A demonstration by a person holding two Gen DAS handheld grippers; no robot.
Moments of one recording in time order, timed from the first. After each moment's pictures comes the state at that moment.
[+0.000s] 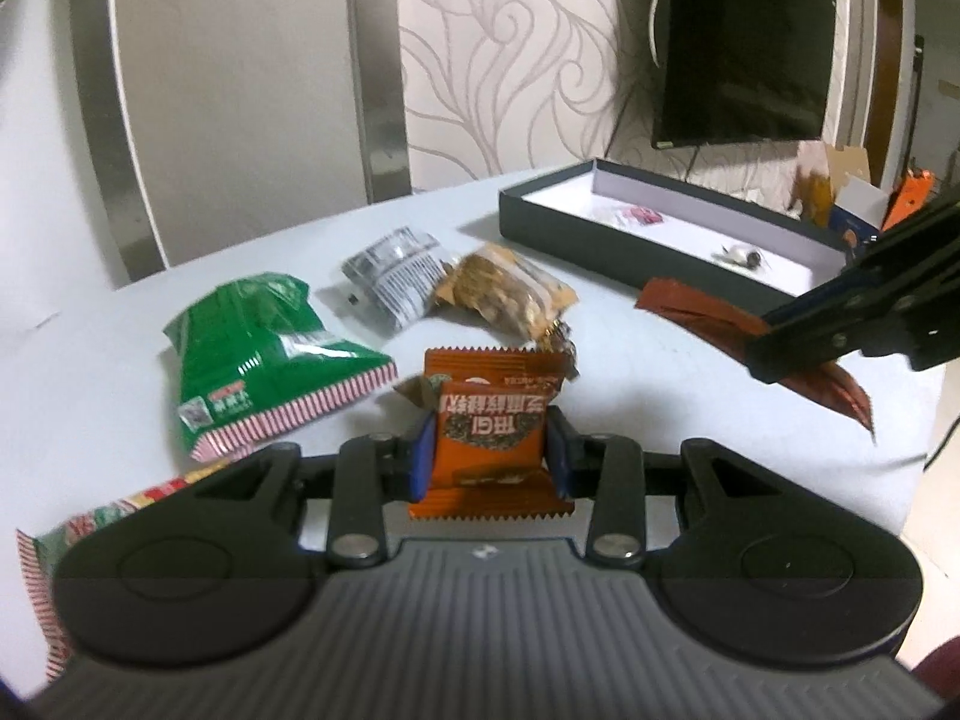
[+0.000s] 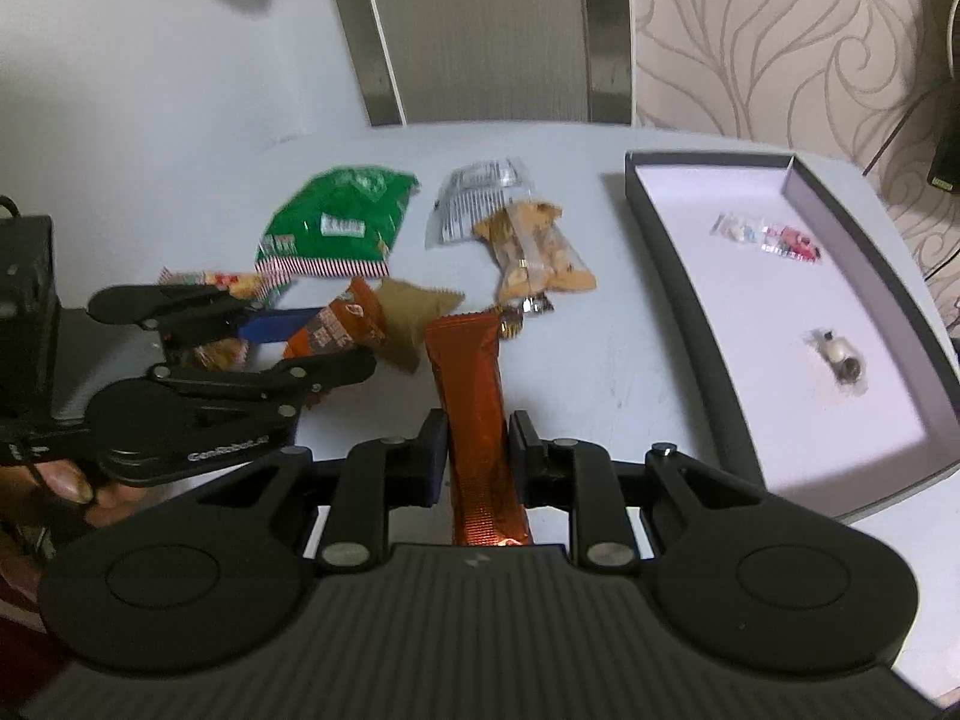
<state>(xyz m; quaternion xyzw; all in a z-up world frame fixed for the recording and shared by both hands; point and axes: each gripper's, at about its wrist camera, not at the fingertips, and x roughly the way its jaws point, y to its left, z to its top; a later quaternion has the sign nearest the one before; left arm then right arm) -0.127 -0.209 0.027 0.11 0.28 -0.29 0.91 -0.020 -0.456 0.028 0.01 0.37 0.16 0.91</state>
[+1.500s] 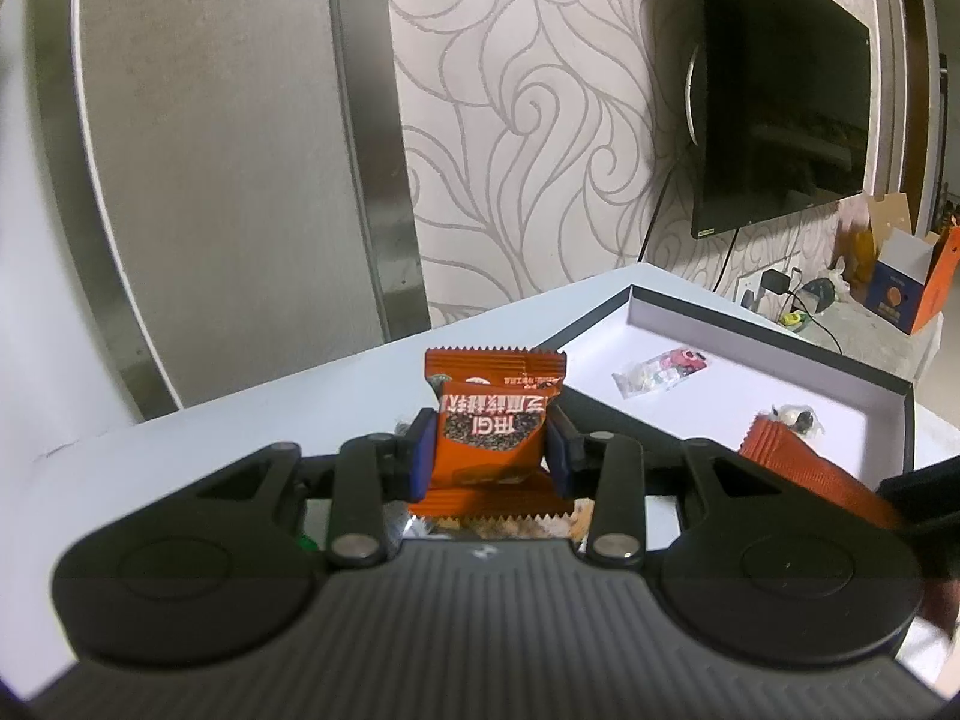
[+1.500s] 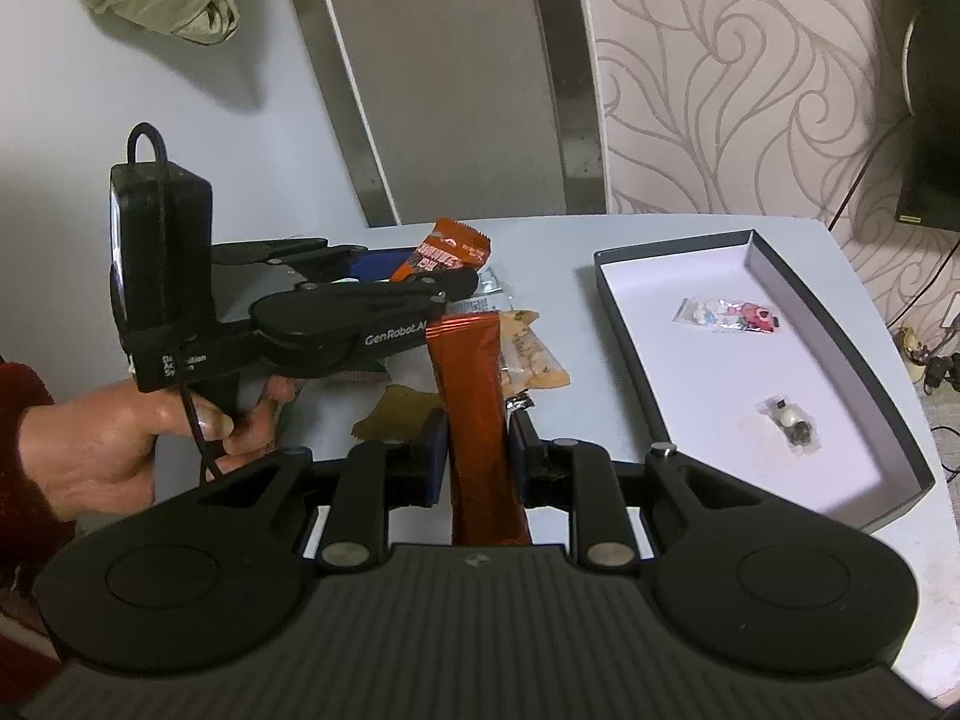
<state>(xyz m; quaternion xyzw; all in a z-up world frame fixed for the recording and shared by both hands) -0.063 -0.280 0.081 0.11 0.22 -0.26 0.93 -0.037 -0.476 0.077 0.05 0.31 0.15 0.94</state>
